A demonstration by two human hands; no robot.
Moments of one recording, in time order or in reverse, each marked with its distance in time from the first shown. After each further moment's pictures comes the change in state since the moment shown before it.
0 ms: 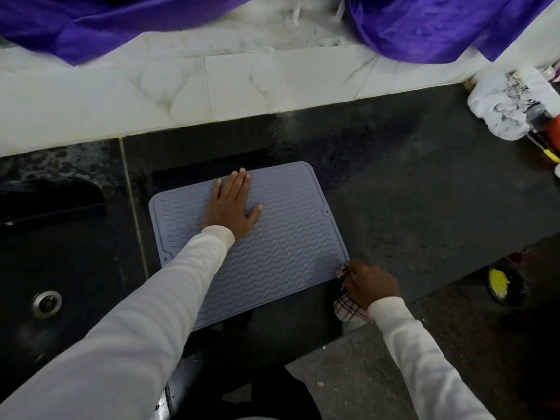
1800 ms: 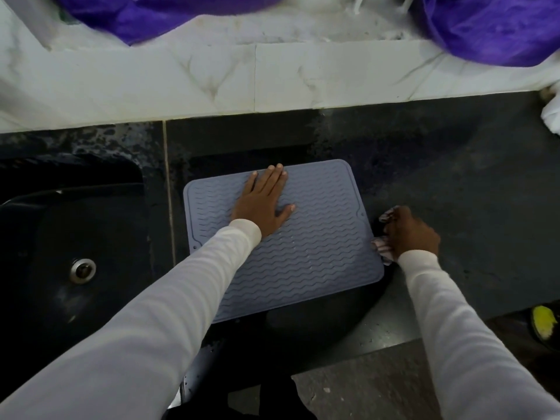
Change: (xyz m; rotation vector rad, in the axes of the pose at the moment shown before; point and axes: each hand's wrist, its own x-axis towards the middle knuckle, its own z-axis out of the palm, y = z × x) left_hand 0.000 -0.004 0.003 0.017 0.023 0.042; right_hand 0.119 0.003 -0.041 0.050 0.441 0.061
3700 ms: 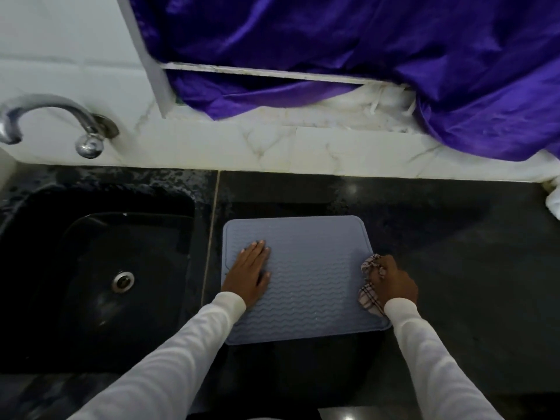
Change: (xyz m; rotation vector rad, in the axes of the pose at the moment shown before) left_hand -0.127 -0.016 0.004 -0.321 0.108 -0.202; right_hand -0.018 -0.038 -0.011 0.255 -0.123 -0.079
